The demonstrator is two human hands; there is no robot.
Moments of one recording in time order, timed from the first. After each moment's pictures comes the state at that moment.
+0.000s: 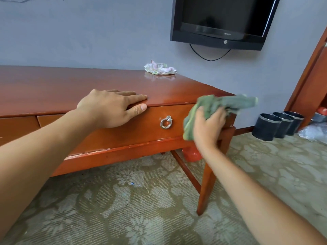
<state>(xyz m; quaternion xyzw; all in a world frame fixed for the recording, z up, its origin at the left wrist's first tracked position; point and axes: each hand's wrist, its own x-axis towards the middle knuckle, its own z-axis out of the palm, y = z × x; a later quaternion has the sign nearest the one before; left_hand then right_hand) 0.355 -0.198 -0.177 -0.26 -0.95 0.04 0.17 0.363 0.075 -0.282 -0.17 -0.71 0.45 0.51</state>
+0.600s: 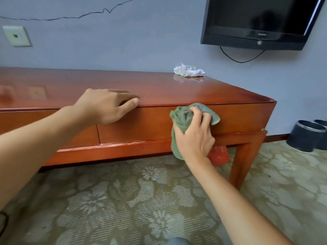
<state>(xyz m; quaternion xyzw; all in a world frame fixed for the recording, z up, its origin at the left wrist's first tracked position) 0.383 -0.294 -0.174 -0.18 -0.97 0.00 0.18 0.393 -0.046 -0.296 -0.09 -0.84 0.22 0.49</state>
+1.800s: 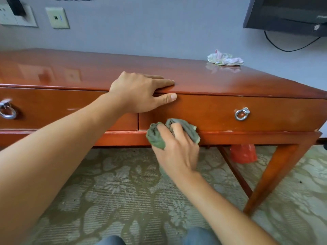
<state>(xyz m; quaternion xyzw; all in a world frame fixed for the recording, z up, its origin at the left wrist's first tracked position) 0.375 -0.325 -0.188 -0.20 -0.95 0.04 0.24 0.423 -0.178 -0.338 0.13 -0.86 0.16 0.47</state>
